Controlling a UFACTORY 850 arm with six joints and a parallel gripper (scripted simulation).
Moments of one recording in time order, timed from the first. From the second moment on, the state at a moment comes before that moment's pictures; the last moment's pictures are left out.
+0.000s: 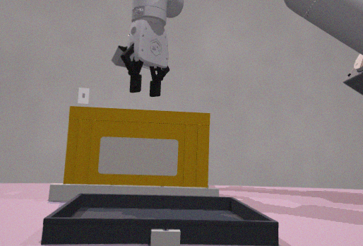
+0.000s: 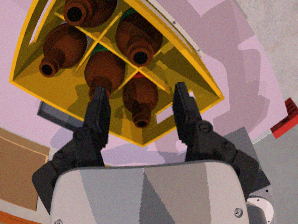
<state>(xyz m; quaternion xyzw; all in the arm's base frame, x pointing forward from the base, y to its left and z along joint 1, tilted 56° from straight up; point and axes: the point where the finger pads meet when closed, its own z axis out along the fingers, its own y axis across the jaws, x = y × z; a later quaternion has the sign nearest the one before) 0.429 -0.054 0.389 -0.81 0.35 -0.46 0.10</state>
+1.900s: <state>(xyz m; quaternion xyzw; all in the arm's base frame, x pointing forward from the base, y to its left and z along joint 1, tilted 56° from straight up) 0.462 -0.063 0.365 -0.81 0.35 -0.46 0.10</state>
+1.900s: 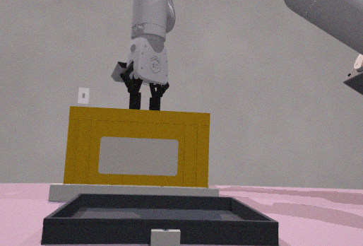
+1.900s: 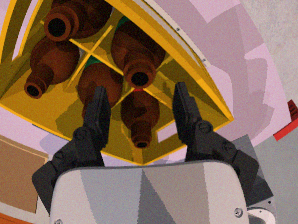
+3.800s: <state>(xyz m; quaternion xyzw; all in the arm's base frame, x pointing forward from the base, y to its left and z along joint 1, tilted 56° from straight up) 0.478 -0.066 0.354 -0.81 0.35 -0.46 0.10</state>
